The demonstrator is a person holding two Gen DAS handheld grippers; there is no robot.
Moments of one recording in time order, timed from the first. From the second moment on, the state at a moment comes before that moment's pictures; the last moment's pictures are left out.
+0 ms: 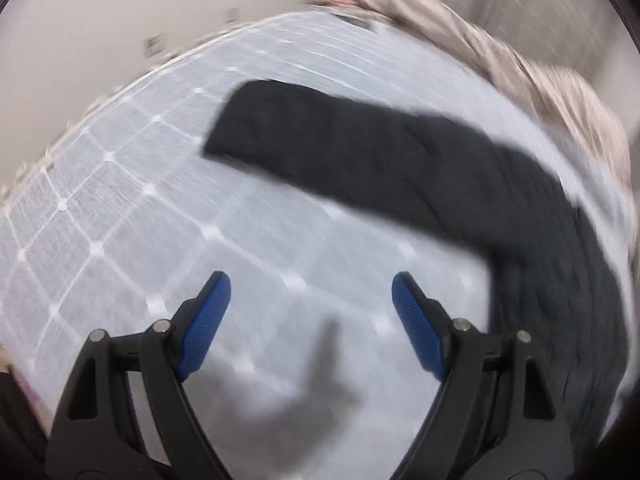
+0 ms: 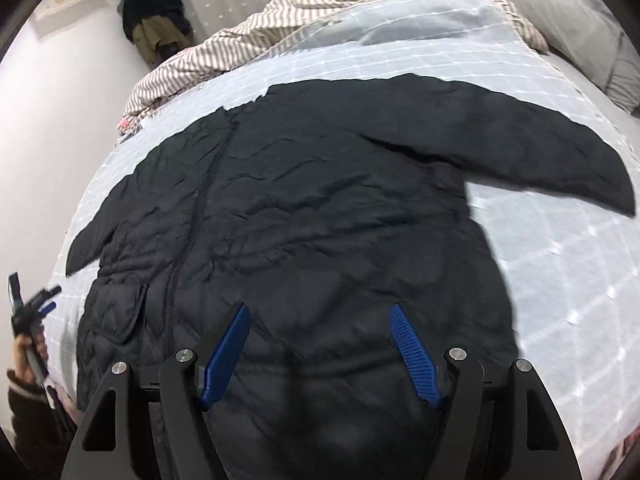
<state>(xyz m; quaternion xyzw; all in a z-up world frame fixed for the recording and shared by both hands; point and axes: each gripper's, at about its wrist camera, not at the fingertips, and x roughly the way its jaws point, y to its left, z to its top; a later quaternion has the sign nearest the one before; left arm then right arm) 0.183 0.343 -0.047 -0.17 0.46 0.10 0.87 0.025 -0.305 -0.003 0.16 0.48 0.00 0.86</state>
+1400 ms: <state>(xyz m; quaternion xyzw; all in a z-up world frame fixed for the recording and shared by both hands) 0.190 0.373 -0.107 -0.48 0.33 0.13 0.80 0.111 -0.243 0.006 0.12 0.47 0.03 0.87</state>
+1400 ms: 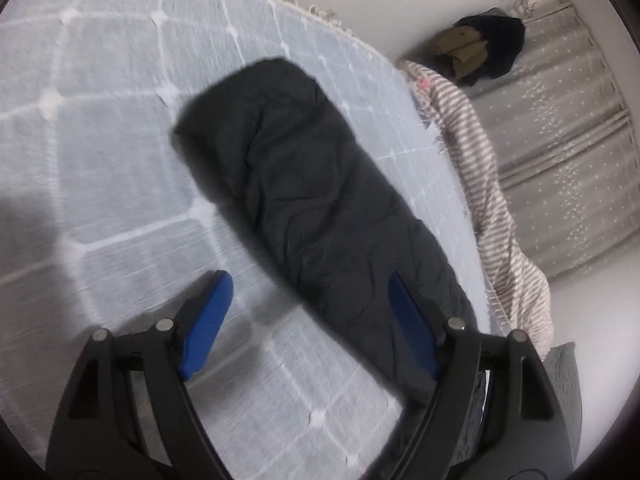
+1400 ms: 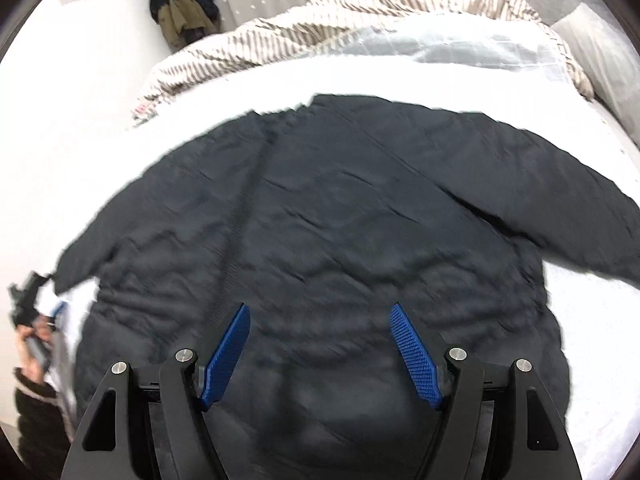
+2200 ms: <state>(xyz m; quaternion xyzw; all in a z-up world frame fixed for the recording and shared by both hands) 0.232 0.217 0.088 -0.26 0.17 0.05 0.95 0.137 -0.292 -0.005 0.21 0.43 0.00 0.88</state>
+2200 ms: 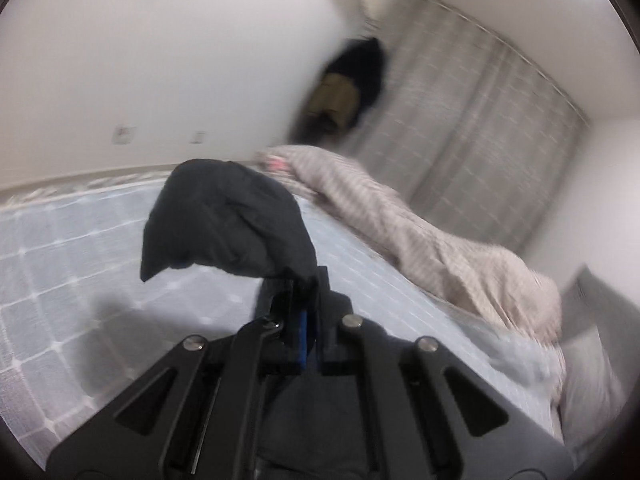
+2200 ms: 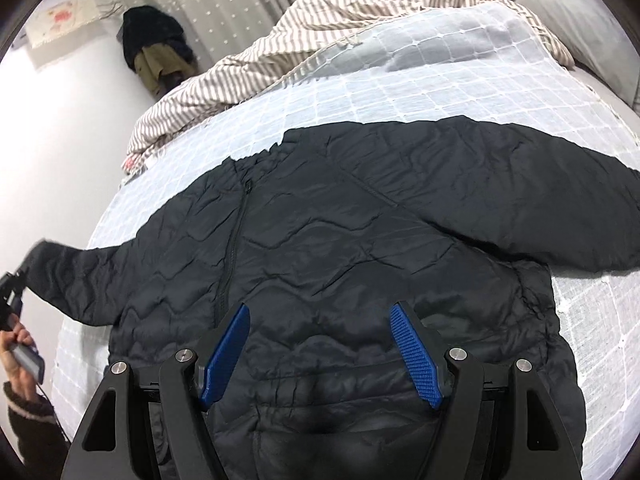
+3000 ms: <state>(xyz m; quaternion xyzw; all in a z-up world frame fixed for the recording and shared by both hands) 0.257 -0.065 -0.023 -0.04 0.47 -0.25 0.85 0.139 -0.294 -0.022 0.21 0.45 0.01 0.87</state>
